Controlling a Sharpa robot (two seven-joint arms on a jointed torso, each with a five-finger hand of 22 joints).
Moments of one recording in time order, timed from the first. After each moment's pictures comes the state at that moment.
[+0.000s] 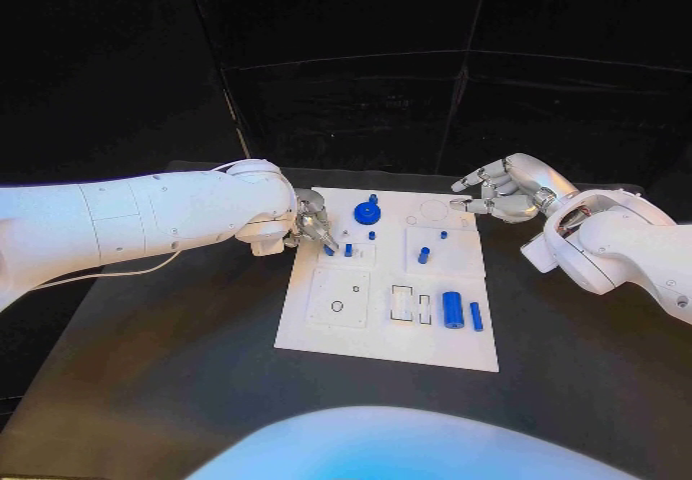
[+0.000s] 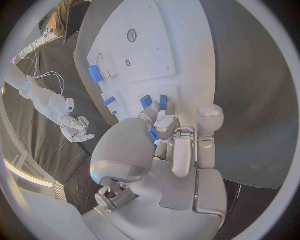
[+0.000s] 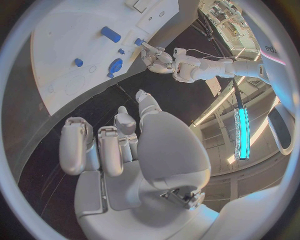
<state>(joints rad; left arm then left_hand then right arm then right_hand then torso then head) 1.31 -0.79 -0.20 1.39 -0.97 0.08 -0.51 1.22 0.10 0.27 -0.04 0.04 0.89 0.06 0.62 0.42 1.30 -0.02 1.23 0.99 1.47 -0.07 1.54 1.31 0.13 1.30 0.03 1.11 0.99 1.29 -0.75 -0.15 1.42 -0.89 -0.36 0.10 1.37 -0.03 -0.07 0.12 0.40 0.92 0.16 0.14 0.07 1.24 0.07 1.15 1.07 1.47 0.00 1.50 1.31 0.05 1.43 0.10 1.41 1.26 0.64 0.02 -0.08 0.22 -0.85</state>
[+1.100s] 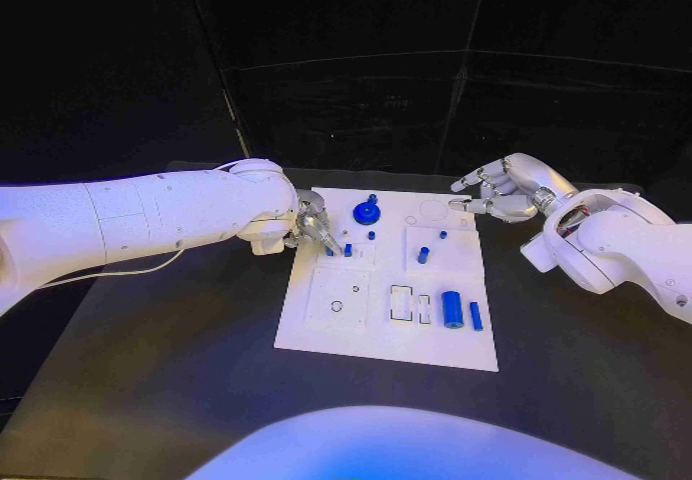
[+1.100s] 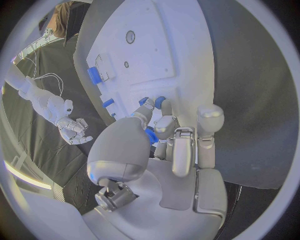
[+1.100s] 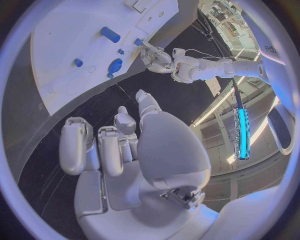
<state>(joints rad) 1.31 -0.78 -0.20 1.37 -0.97 0.11 -0.52 1.10 0.02 0.22 -0.01 0.04 0.91 0.04 0.66 0.52 1.30 -0.03 1.23 0.99 1.47 -0.07 1.54 1.31 0.13 1.30 0.03 1.12 1.00 1.29 -0.75 -0.15 1.42 -0.89 -0.36 0.10 1.37 -0.03 -0.07 0.12 0.40 0.92 0.16 0.14 0.07 1.24 0.07 1.15 1.07 1.47 0.00 1.50 1.31 0.05 1.43 0.10 1.41 1.26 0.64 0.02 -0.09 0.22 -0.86</state>
